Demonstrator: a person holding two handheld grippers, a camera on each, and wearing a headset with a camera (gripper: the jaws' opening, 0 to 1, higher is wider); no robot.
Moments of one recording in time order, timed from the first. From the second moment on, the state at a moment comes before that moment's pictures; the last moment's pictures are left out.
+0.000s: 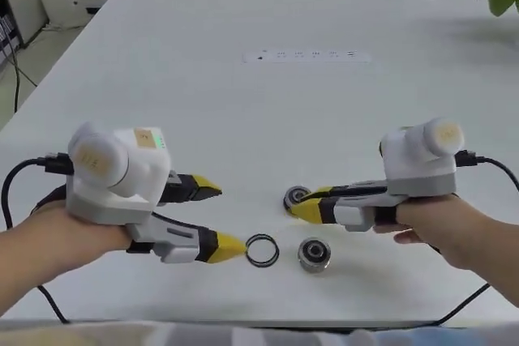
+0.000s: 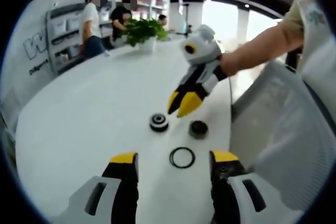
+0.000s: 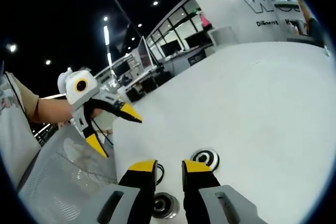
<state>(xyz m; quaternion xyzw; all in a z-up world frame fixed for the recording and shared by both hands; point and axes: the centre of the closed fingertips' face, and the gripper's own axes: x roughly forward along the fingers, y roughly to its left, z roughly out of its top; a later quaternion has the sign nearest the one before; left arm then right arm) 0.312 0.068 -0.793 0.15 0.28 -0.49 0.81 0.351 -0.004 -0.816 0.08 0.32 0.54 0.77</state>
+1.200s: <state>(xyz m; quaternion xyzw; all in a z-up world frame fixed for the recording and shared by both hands) 0.359 0.040 -0.807 0.13 0.29 -0.49 0.81 0.373 -0.036 -0.830 0.02 0.30 0.51 0.81</state>
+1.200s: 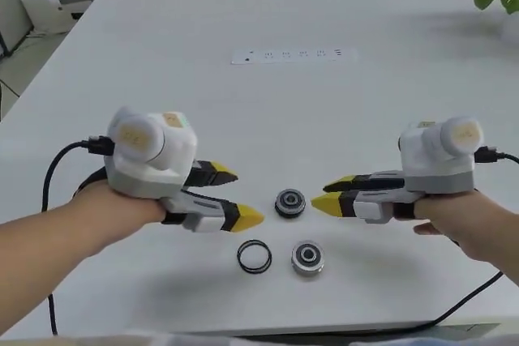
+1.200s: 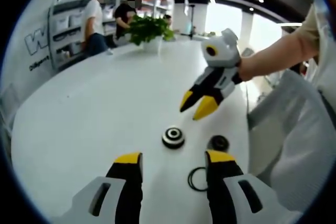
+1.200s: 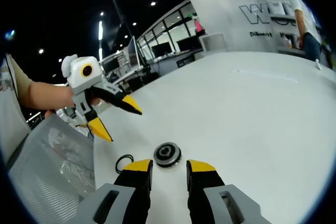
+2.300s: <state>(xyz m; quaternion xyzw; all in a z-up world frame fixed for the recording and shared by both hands) 0.378 0.002 -0.834 0.13 0.30 -0.50 0.80 0.376 -0.026 -0.853 -0.03 0.29 0.53 0.80</state>
